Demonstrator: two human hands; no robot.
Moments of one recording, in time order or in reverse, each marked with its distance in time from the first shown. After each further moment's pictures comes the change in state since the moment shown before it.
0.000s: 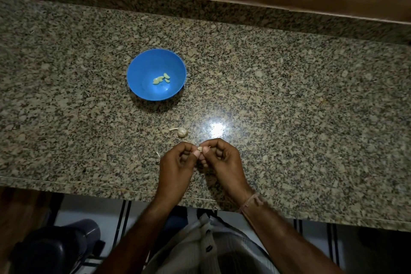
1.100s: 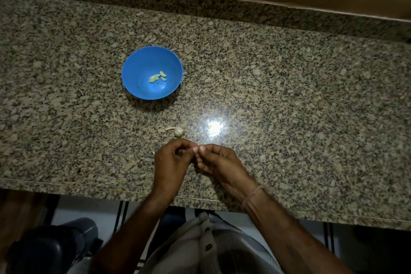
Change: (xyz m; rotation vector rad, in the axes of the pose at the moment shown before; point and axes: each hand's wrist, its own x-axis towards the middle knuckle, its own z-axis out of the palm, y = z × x) left_hand 0.015 -0.003 0.001 0.081 0.036 0.039; right_hand 0.013 0.001 -0.012 0.268 -0.122 0.401
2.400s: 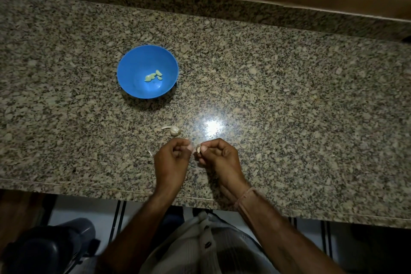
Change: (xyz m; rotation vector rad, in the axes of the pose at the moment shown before) left_hand 0.003 -0.016 0.020 0.054 0.101 -0.151; right_hand 0.000 0.011 -0.001 -0.075 0.220 -0.201
